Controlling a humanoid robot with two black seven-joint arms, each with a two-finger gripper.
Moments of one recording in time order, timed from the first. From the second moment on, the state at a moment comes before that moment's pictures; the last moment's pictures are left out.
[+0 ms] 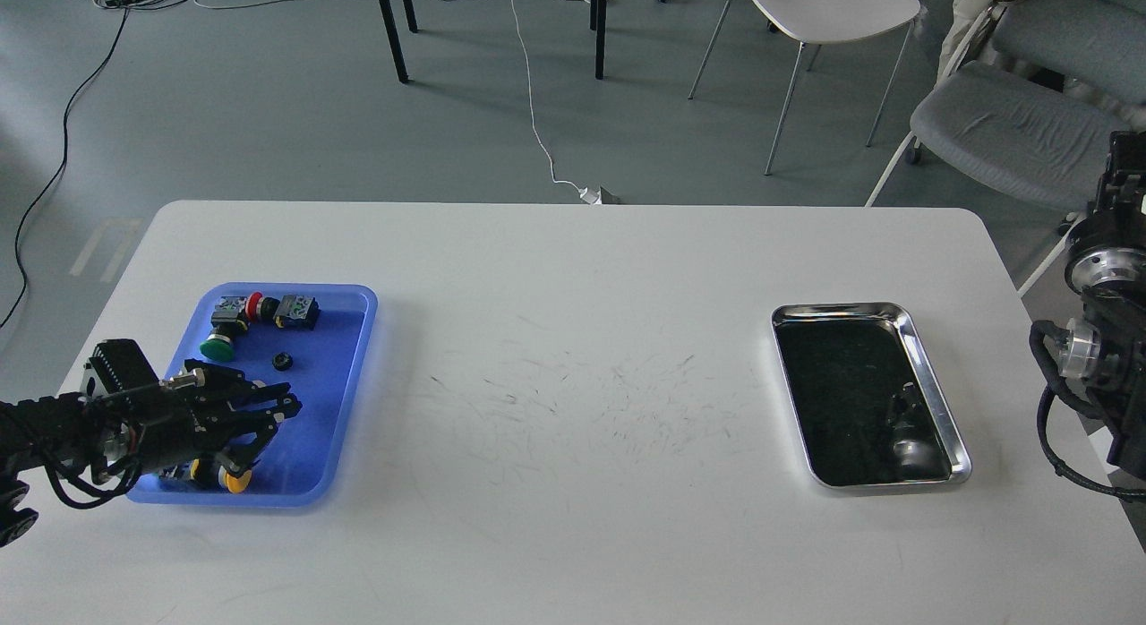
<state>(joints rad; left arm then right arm) -0.59 0.84 -0.17 -0.97 2.12 0.34 -0.49 0.83 -0.44 0.27 0.35 -0.06 -0.29 0.49</state>
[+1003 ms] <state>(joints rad) -0.58 0.83 -0.16 -0.91 2.09 0.37 -0.49 0.82 -0.44 0.27 0.35 -0.06 -0.30 0.49</state>
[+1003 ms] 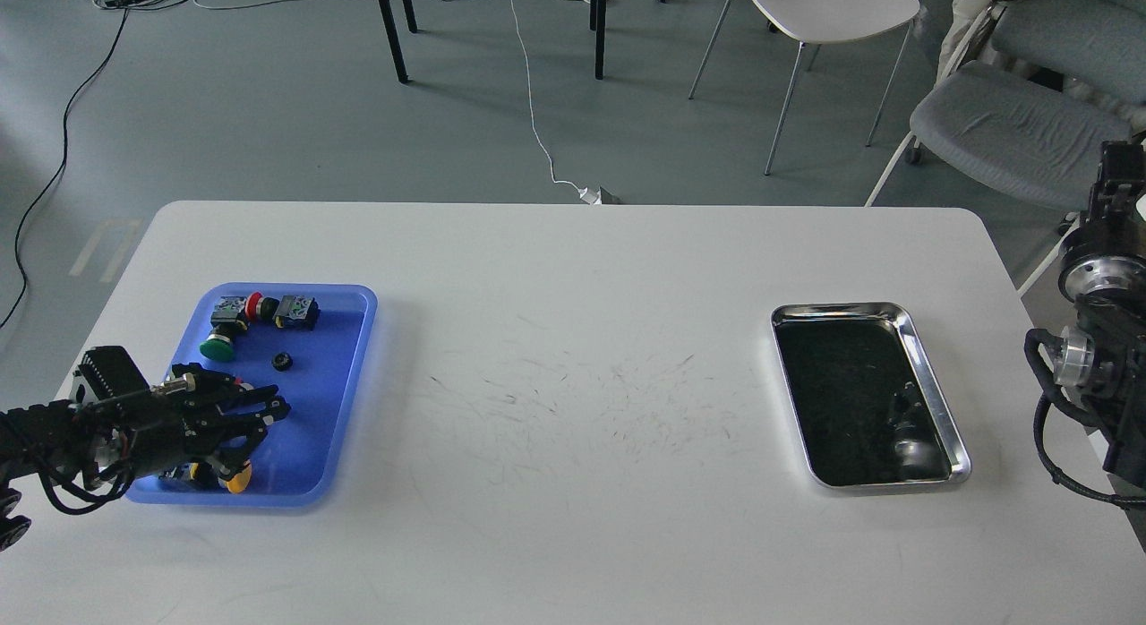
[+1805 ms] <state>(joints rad) -0.67 0.84 -0.17 -0.91 1.52 0.36 -0.49 0.85 -0.45 0.19 0.35 -0.07 -0.29 0.49</state>
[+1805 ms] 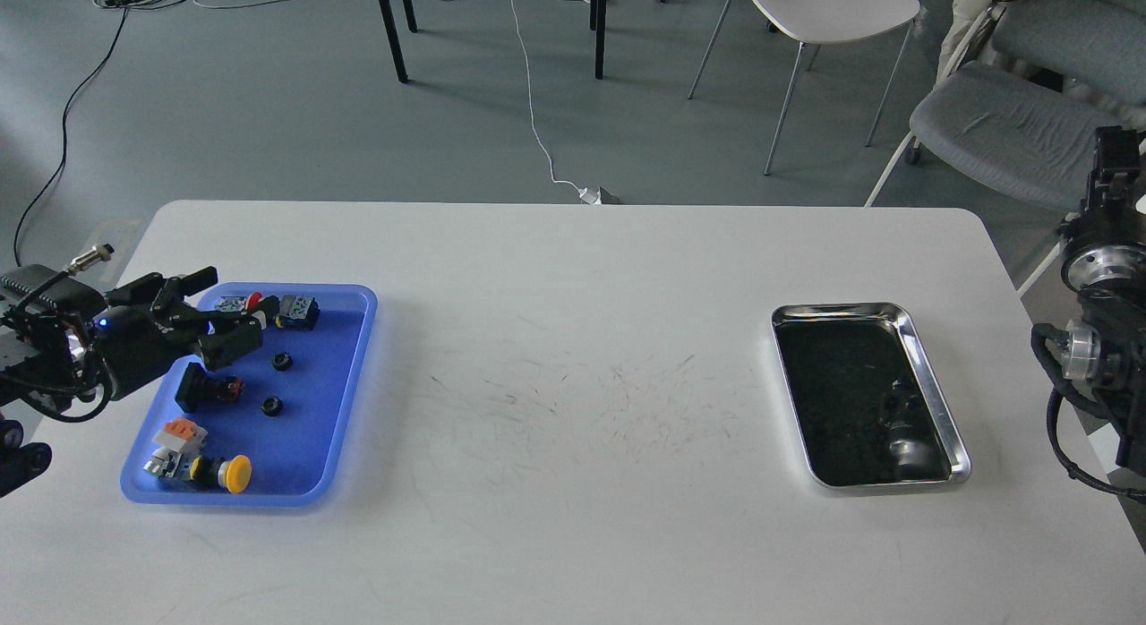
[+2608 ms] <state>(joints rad) -0.89 0.69 -0.21 -0.79 0.76 0.19 -0.49 0.92 -0.62 0.24 0.76 -0.04 -0.17 0.49</state>
